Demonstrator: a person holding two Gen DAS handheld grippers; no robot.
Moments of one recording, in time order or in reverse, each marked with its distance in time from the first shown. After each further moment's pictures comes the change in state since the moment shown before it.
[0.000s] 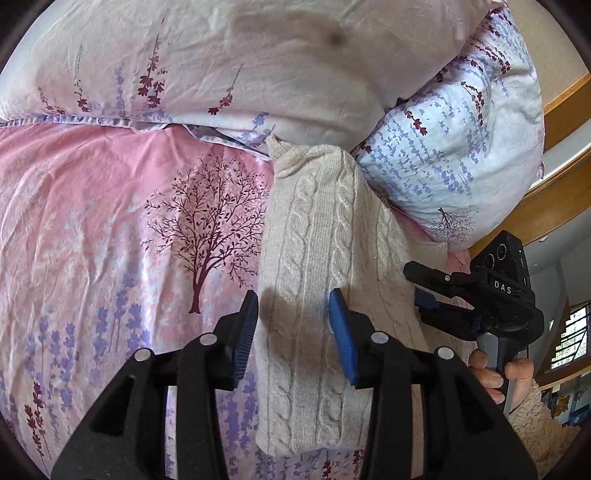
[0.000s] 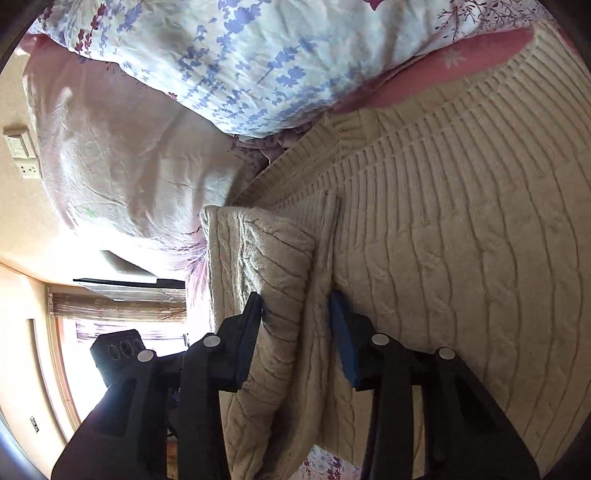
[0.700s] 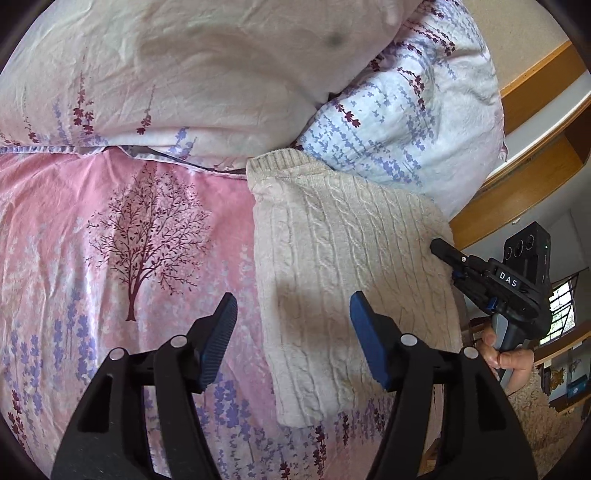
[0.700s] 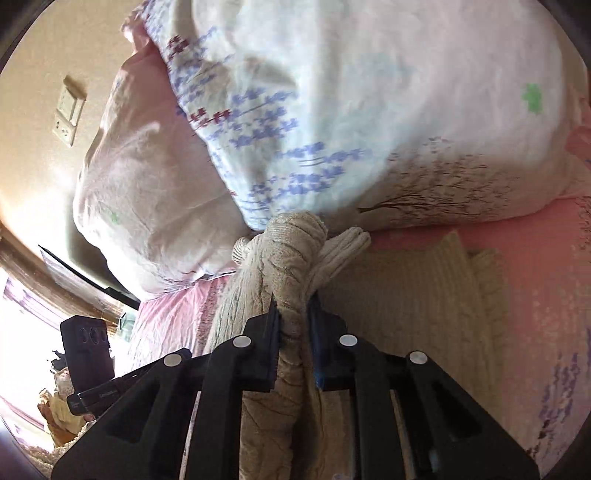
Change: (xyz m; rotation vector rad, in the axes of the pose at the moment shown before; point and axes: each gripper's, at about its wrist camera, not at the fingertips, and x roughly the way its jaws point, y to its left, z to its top) left arm -0.003 -0.048 -0.002 0.099 -0.008 -0.119; right arm -0.113 0.036 -0.007 -0.294 -0.349 -0.268
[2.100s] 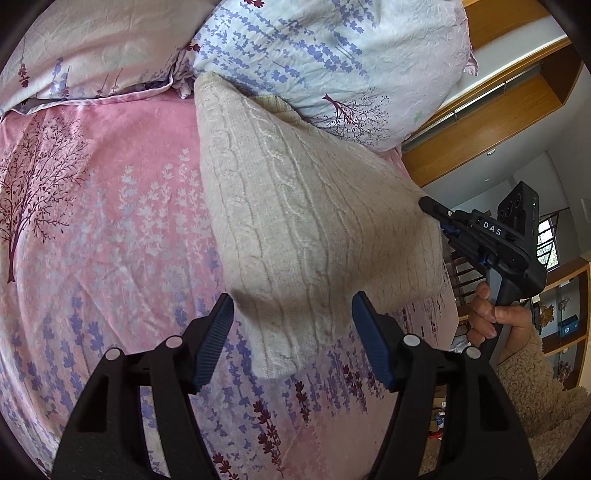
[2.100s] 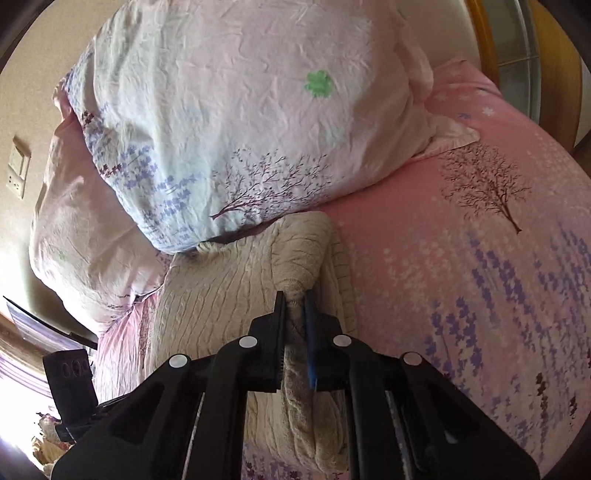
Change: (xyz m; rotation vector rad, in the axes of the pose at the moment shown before) left arm 0.058 -0.052 -0.044 0.135 0.218 -0.101; right arm -0.052 -0.086 -0.019 0.150 -0.079 -0.236
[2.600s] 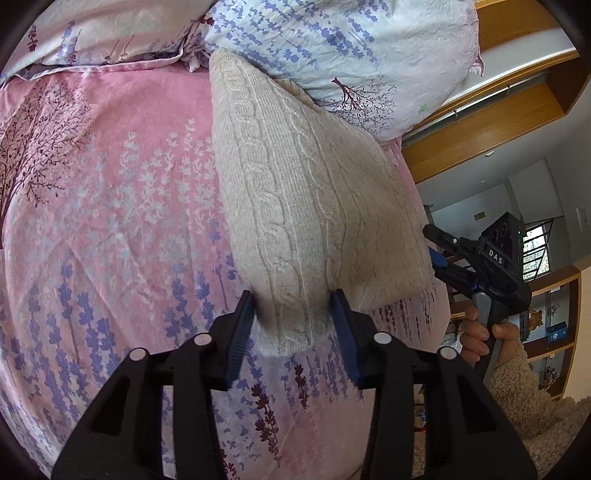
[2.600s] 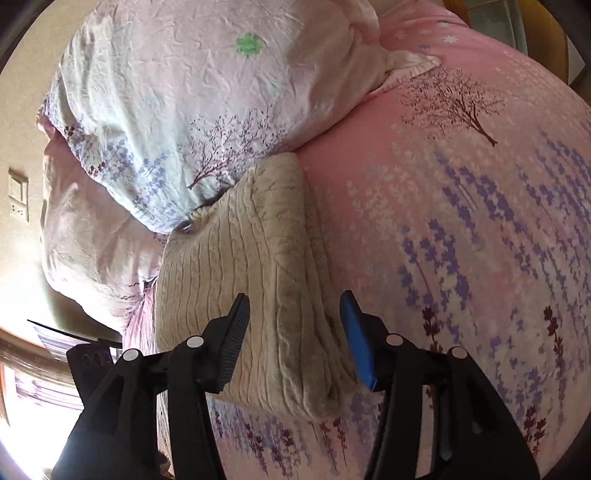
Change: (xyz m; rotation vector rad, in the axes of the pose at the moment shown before) left arm -0.001 0.014 -0.016 -0.053 0.042 -0.042; right arm -0.011 -0.034 -0.036 0.157 0.143 0.137
